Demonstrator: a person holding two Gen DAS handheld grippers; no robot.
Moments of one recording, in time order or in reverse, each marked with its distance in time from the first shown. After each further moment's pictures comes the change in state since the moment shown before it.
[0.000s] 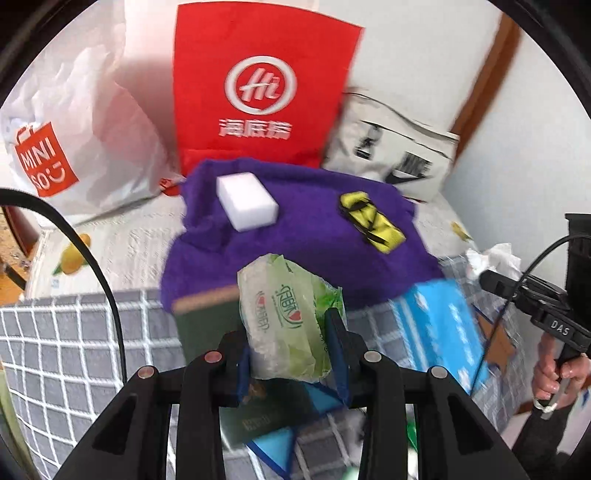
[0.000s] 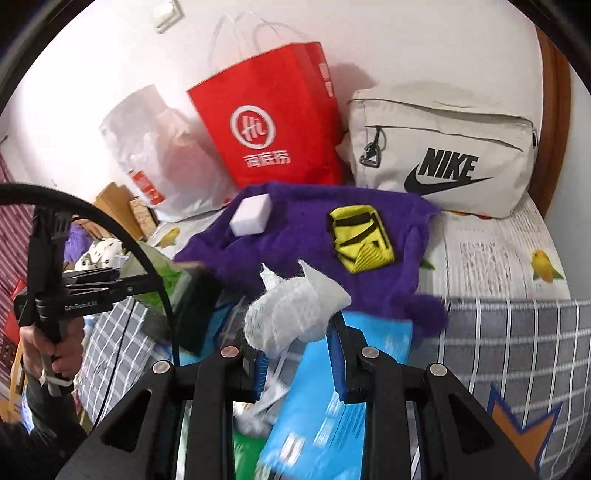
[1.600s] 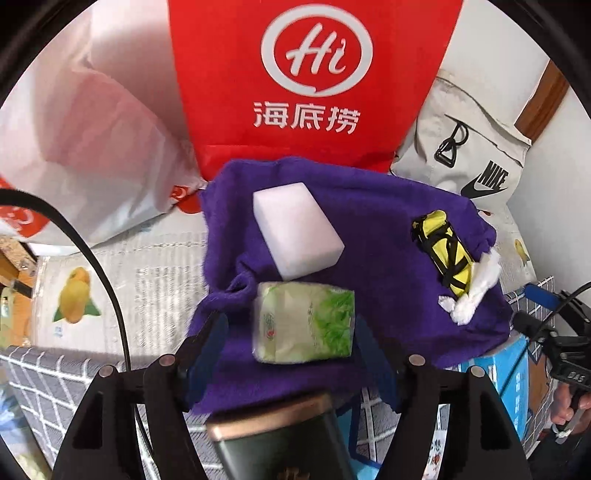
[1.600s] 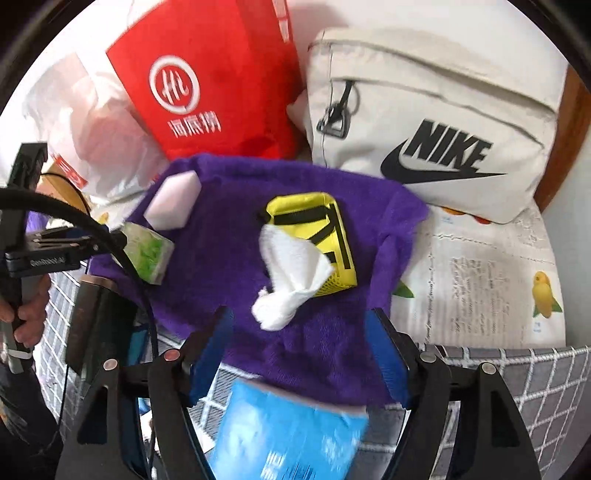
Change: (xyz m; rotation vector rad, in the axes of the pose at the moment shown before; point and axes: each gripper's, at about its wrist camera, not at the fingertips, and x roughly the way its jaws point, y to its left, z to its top) left arm 0.083 0.025 0.074 -0.038 0.130 0.136; right arm 0.075 -0.036 0.047 -0.013 0.158 -0.153
